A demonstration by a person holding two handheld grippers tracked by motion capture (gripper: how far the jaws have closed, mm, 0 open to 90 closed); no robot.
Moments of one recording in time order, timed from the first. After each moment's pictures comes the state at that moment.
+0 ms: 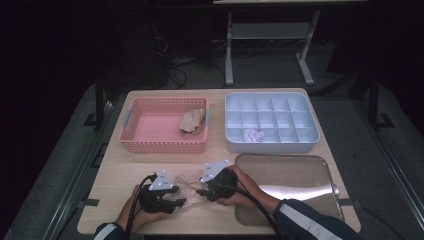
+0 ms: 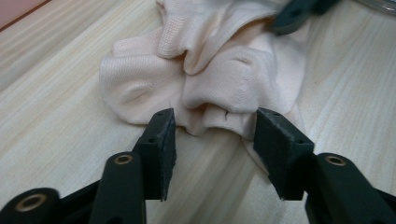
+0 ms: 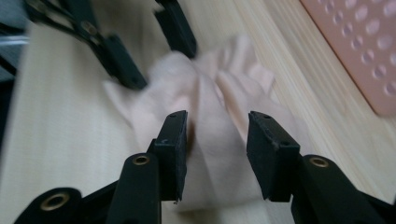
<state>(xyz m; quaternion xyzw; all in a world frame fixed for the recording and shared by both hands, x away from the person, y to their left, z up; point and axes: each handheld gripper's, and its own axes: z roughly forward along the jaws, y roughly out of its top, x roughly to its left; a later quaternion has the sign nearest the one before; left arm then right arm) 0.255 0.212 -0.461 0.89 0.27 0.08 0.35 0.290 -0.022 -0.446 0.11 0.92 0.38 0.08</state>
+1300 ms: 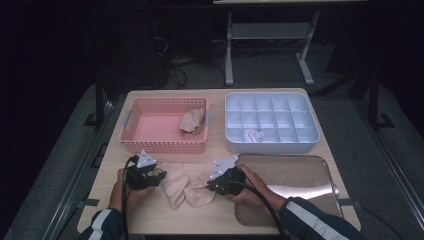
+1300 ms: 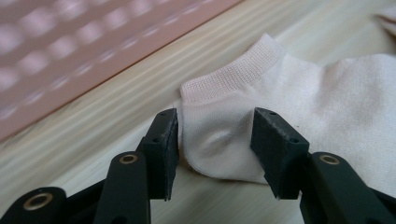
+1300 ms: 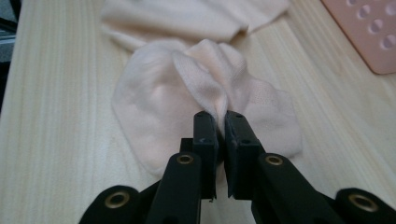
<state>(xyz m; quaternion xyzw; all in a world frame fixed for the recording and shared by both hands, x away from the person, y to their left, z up) 0.309 0.267 -0.462 0.84 0.40 0.19 0.31 0.301 -0.045 -0.454 0.12 0.92 0.37 0.06</state>
